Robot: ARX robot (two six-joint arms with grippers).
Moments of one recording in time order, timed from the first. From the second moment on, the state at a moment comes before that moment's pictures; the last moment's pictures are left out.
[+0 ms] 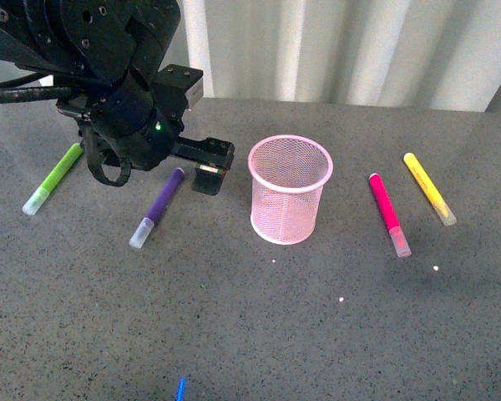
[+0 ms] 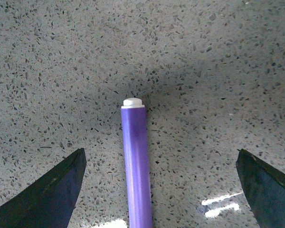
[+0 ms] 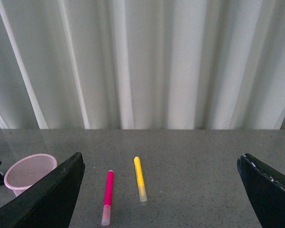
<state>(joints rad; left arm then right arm) -0.30 2.26 1.39 -0.15 -0.06 0.06 0.00 0.00 0.02 0.00 0.00 0.00</state>
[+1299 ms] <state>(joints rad) -0.28 2.32 1.43 -0.16 -0.09 -0.03 0.00 0.00 0.02 0.00 0.00 0.00</state>
